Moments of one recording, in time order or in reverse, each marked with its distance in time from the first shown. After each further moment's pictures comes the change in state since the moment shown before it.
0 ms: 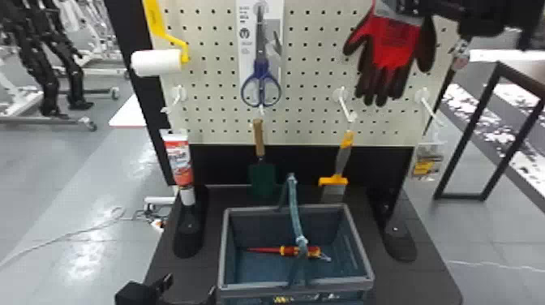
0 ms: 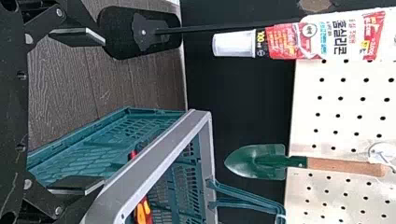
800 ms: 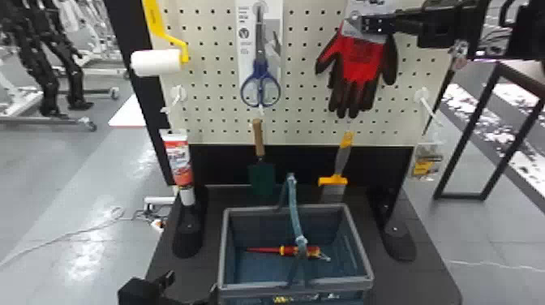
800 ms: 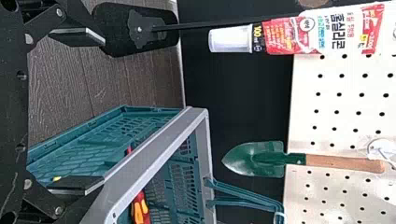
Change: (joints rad) left arm -0.014 0.000 -0.004 0.003 -0.008 0.006 0.000; right arm -0.155 -0.018 0.189 0.352 -0.158 -0.148 0.032
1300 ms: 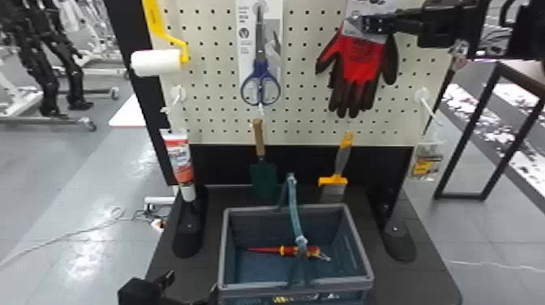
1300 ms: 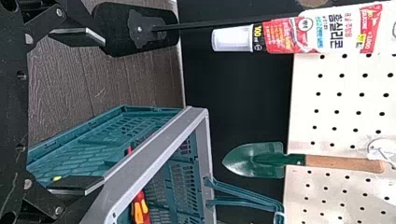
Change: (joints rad) left arm 0.000 0.000 0.000 0.000 0.000 -0.001 0.000; right arm 0.000 0.001 -0.002 0.000 0.000 0.000 -0.003
